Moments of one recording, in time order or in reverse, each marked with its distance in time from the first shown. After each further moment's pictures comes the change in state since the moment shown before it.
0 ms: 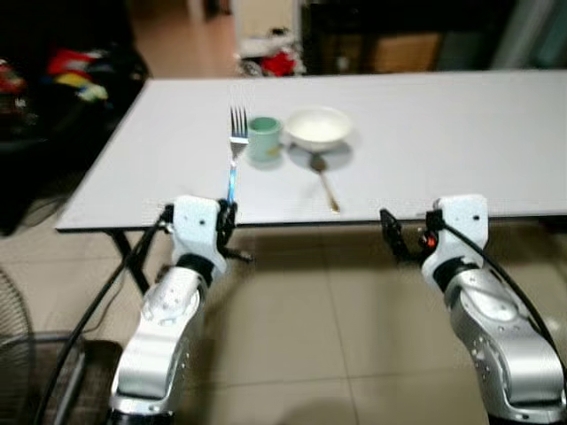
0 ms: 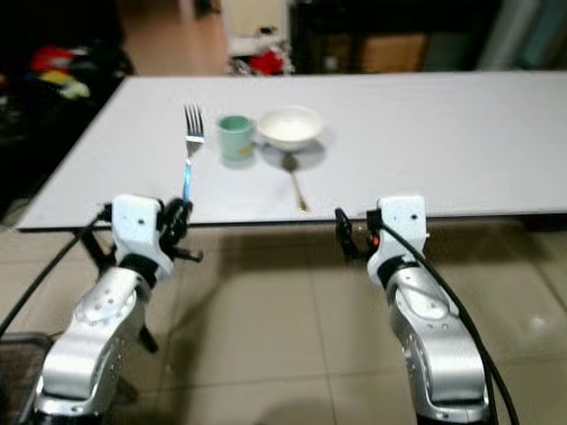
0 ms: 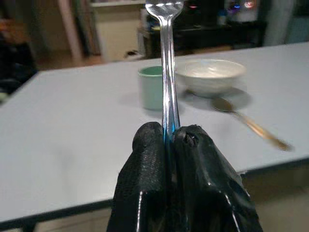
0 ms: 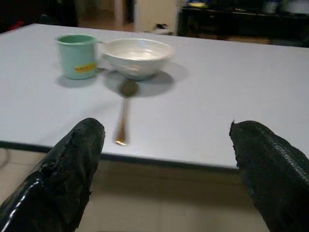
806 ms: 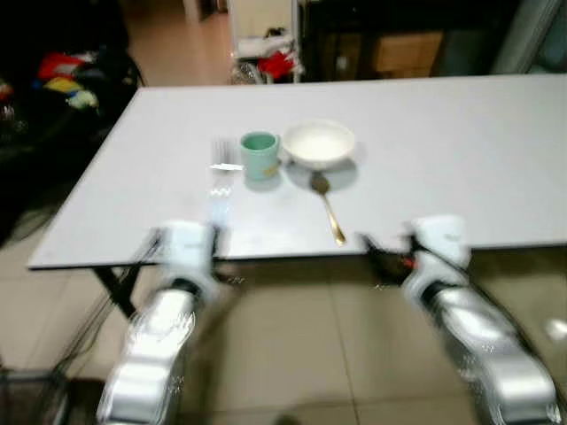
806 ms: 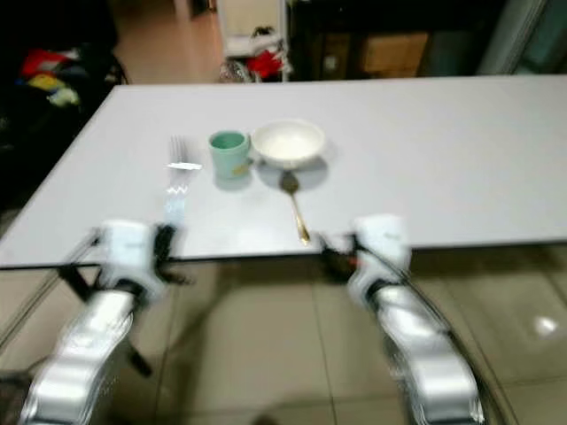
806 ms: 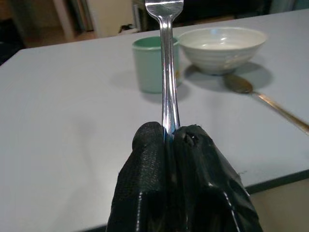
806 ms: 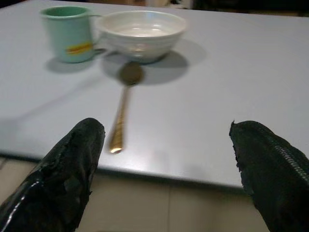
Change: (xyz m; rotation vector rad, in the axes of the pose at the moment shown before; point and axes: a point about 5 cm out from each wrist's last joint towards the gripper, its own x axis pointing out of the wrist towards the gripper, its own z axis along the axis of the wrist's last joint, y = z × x) left arm -0.017 -0.008 -0.025 0.001 0.098 -0.026; right arm -0.010 0.006 -0.024 0.008 0.087 0.046
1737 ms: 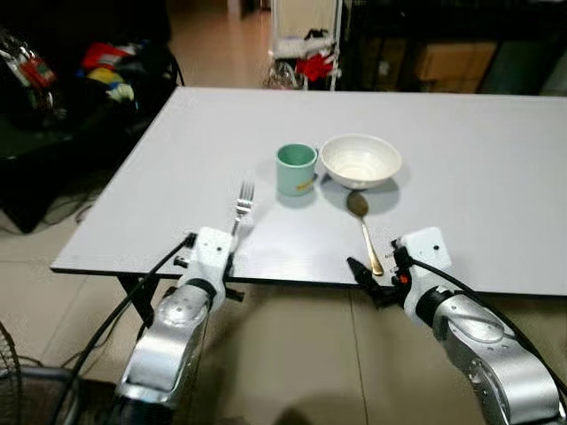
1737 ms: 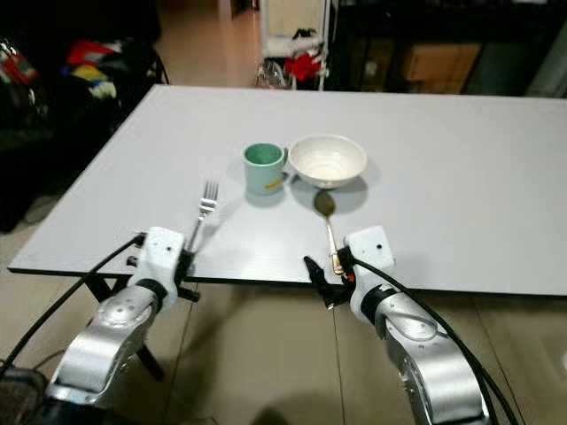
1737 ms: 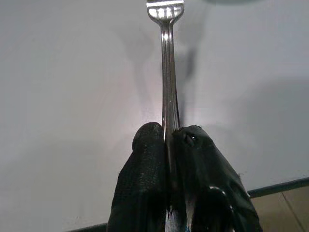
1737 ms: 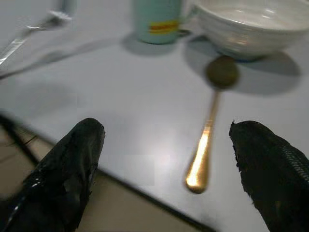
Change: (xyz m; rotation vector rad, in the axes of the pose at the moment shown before) left arm 0.026 0.005 -0.037 0.113 0.344 -0.009; right arm -0.003 0.009 -0.011 -0.090 0.113 0.250
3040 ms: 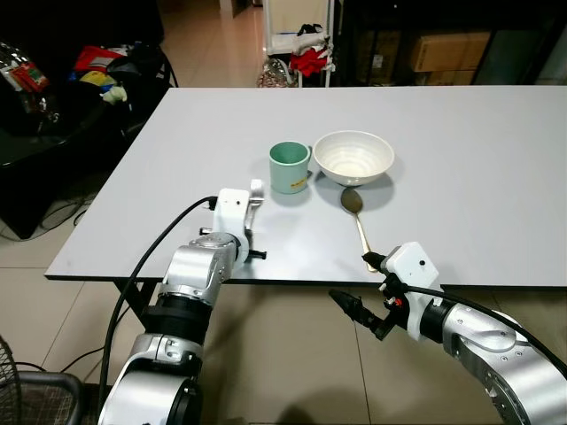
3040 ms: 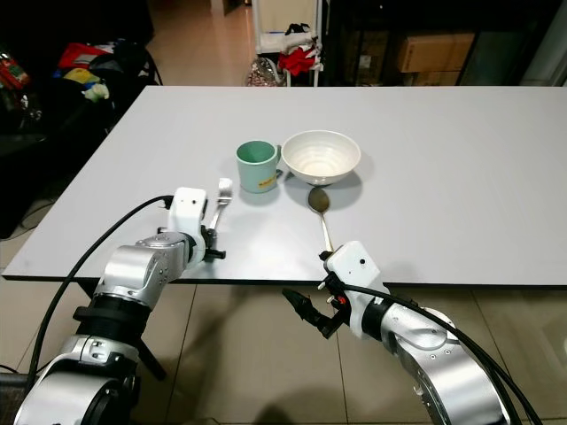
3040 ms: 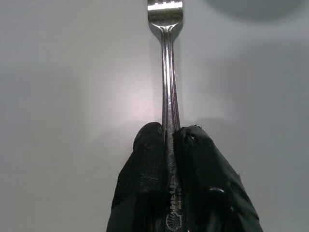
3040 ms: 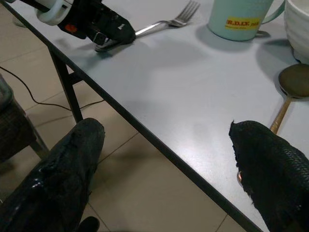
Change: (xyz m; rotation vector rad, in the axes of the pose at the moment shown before) left arm 0.050 0.000 0.046 -0.206 0.215 0.006; right arm -0.012 0.013 0.000 -0.146 0.012 0.290
